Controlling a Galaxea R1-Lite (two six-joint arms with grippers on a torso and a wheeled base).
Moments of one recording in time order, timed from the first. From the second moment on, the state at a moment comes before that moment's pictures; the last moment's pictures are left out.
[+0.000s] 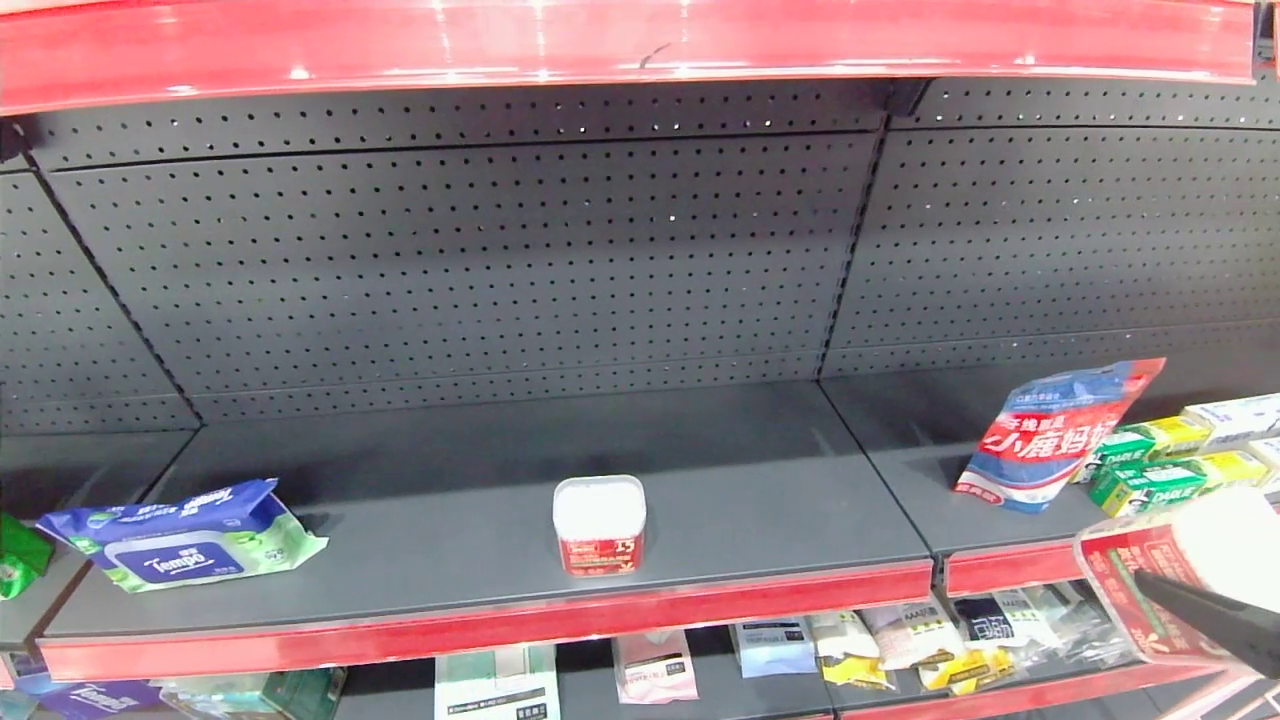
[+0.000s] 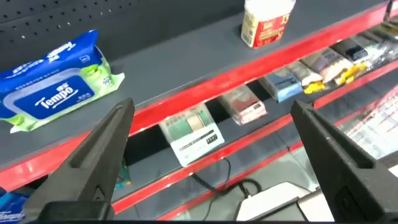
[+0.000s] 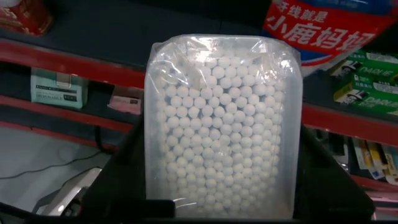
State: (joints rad) left arm -0.33 0.30 -0.29 0.26 -0.02 0.06; right arm 0.06 0.88 -0.45 0.03 0.14 -0.21
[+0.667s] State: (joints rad) left arm -0.33 0.19 -0.24 0.26 -0.03 0.06; right arm 0.06 0.95 -0.52 0.02 0.14 -0.21
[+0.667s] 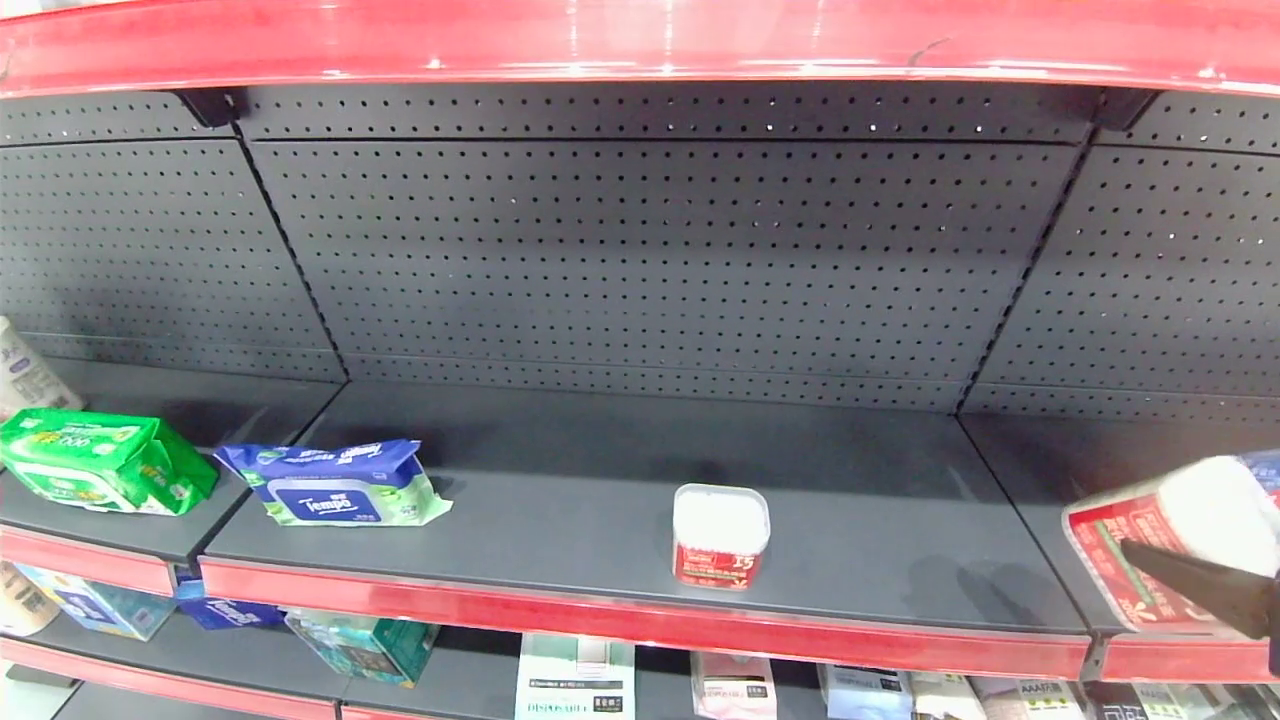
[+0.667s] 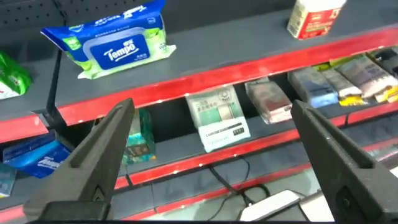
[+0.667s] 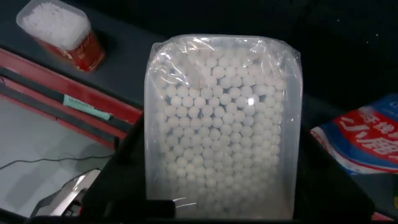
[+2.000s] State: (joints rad) left arm -0.10 0.10 -0.14 0.14 0.33 -0.03; right arm 0.12 1.35 -0.63 -0.09 0.25 -0.27
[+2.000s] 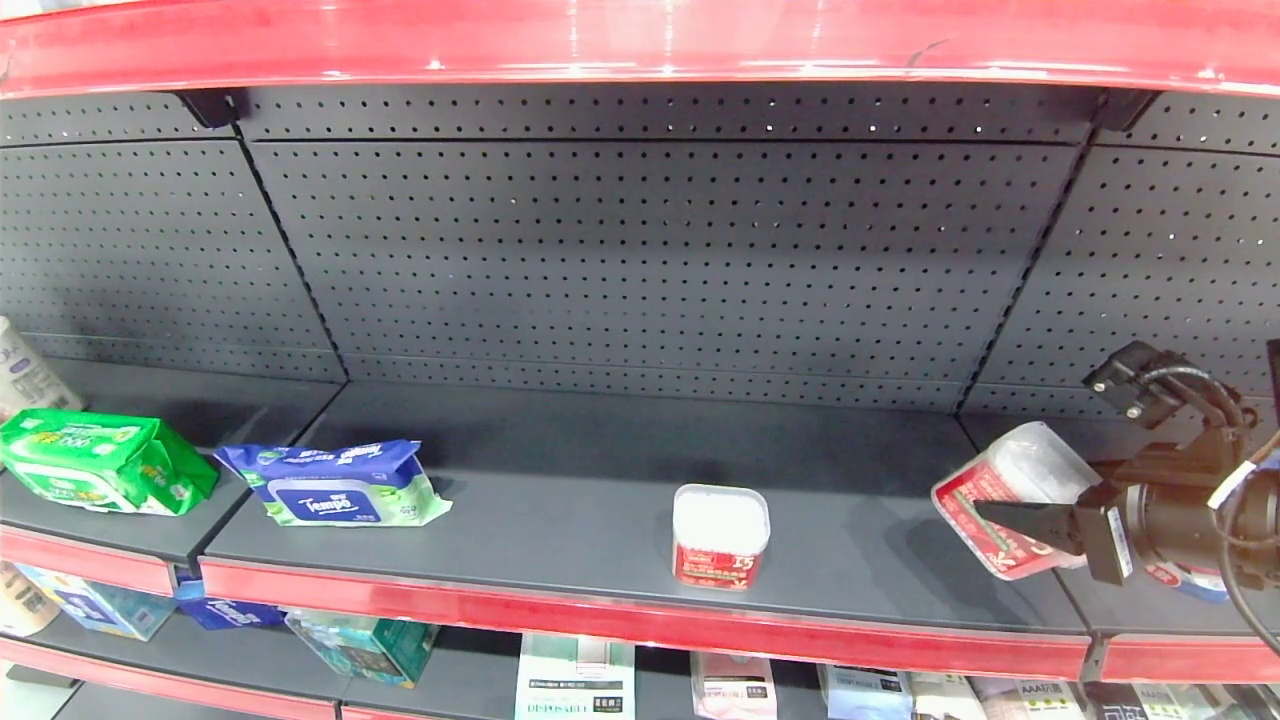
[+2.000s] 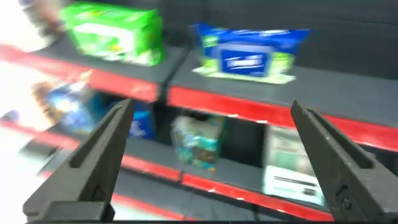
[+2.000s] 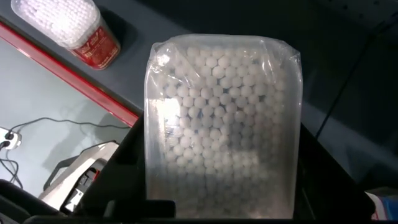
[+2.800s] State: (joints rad) left arm 0.00 0.00 0.00 0.00 0.02 0.00; right arm 0.12 1.36 -0.61 -0.09 0.25 -0.27
